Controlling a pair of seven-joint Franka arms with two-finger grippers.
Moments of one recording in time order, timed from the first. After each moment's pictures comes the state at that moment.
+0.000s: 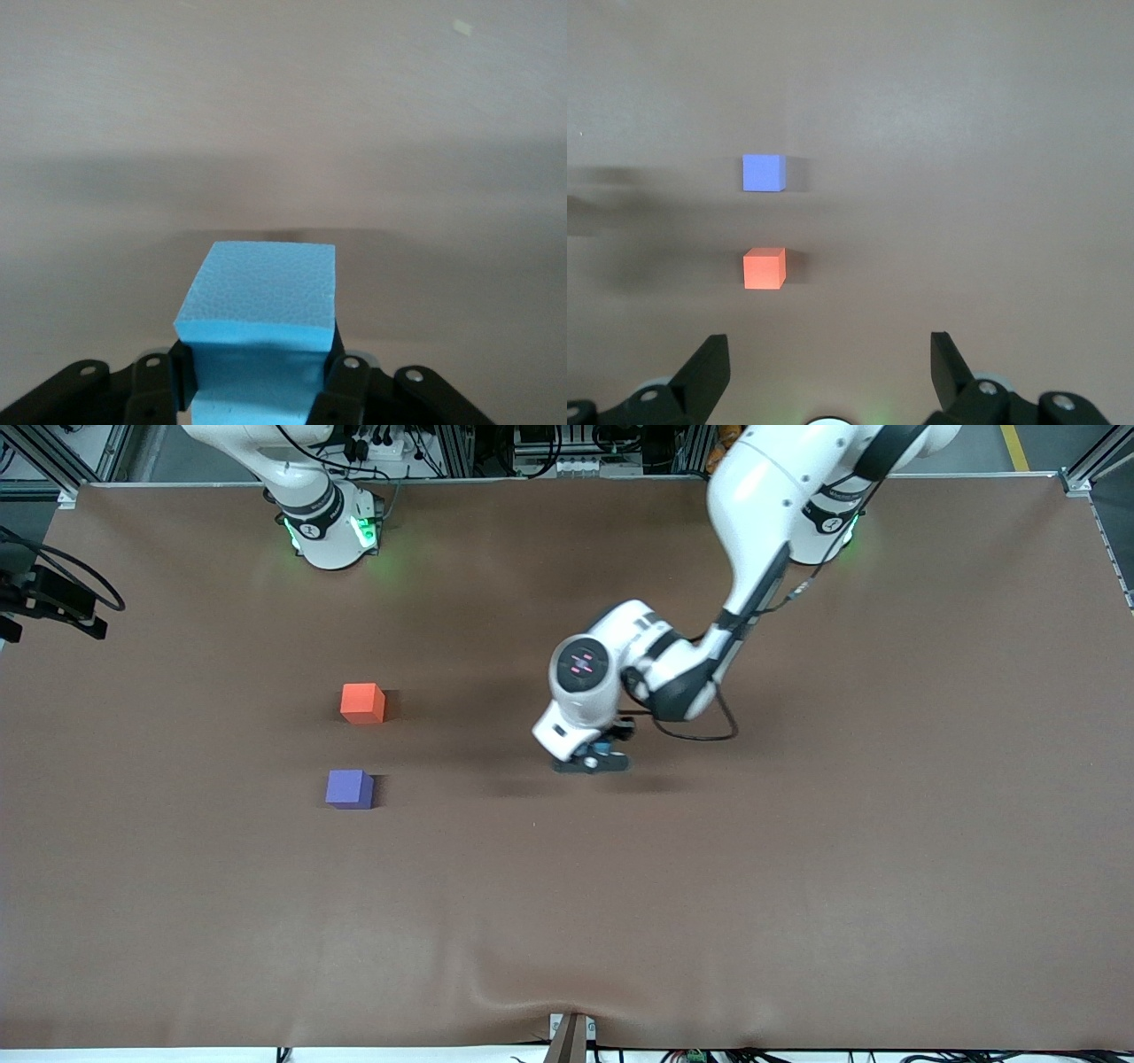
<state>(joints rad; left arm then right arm) -0.69 0.79 -0.17 -1.39 0.10 2.09 -0.84 -0.02 0.02 -0.03 -1.44 0.00 1.40 -0.09</state>
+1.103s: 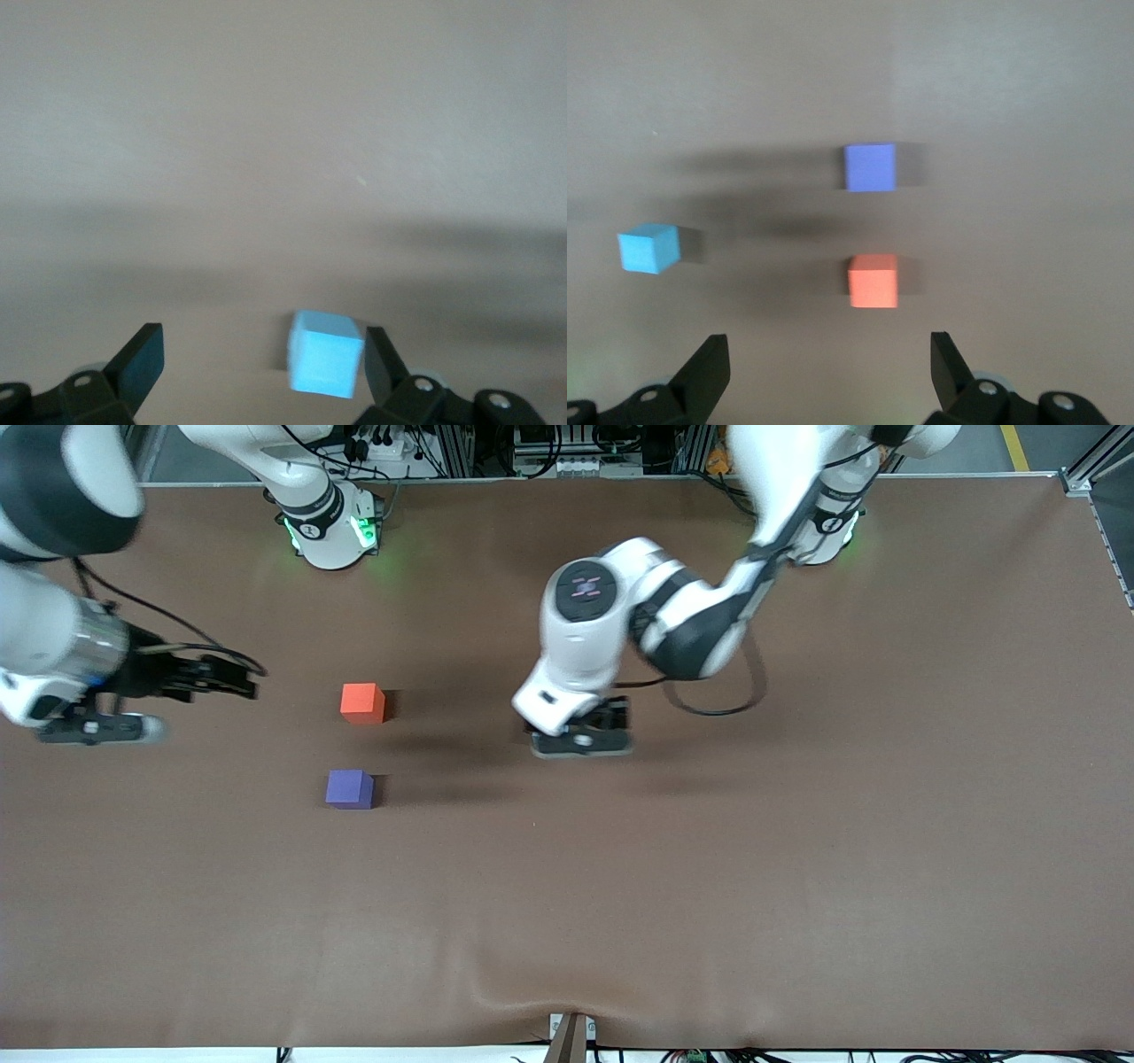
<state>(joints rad) -0.60 0.57 -0.14 -1.30 0.10 1.94 -0.87 0.15 0.11 -0.01 -1.62 0.17 1.60 0.17</state>
